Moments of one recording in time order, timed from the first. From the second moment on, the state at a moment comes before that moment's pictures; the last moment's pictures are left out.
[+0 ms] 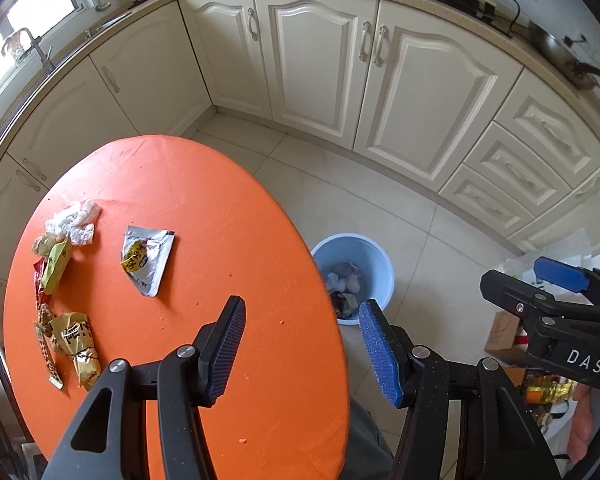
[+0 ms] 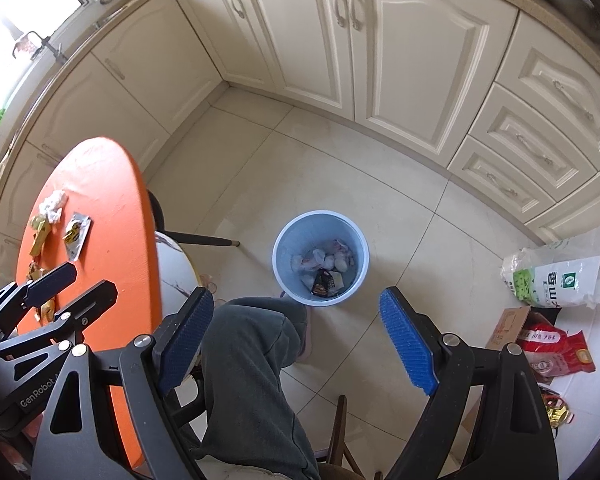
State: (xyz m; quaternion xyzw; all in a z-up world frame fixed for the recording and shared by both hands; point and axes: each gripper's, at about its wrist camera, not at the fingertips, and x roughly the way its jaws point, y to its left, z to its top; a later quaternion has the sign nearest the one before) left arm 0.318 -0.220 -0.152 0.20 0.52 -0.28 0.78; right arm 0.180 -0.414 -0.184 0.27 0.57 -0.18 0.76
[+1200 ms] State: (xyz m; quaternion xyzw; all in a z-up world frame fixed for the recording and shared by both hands) left arm 0.352 0.127 -0.107 0.00 0.55 -0.09 0.83; right arm 0.336 -0.101 -0.164 0.09 0.62 0.05 0.78
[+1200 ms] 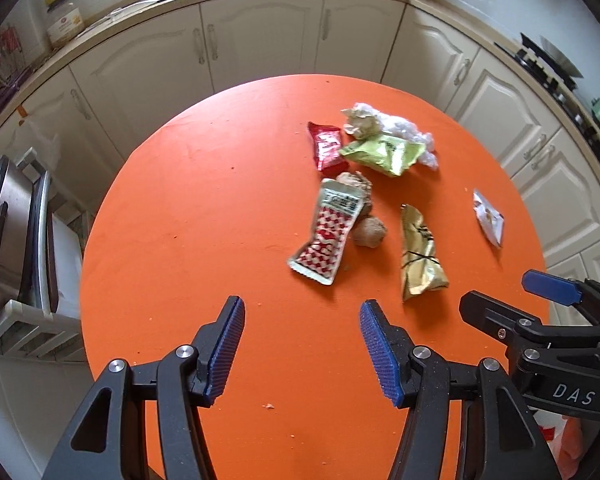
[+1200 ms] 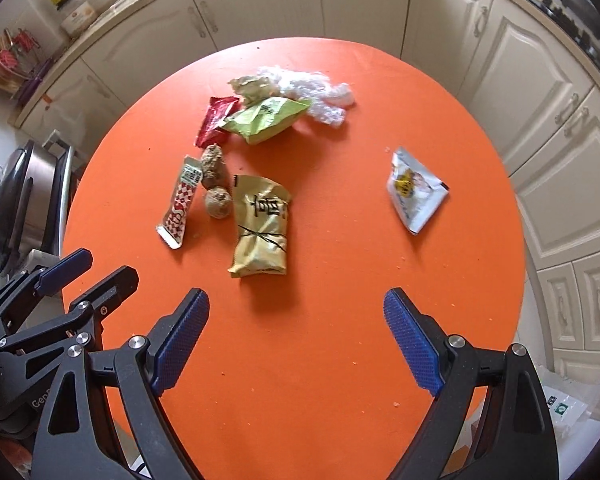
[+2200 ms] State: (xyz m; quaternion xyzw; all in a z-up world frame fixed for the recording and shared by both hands) left arm 0.448 0.110 -0.176 -0.03 0.58 -0.11 0.81; right arm 0.387 -0.100 -0.217 0.05 0.64 0.08 0.76
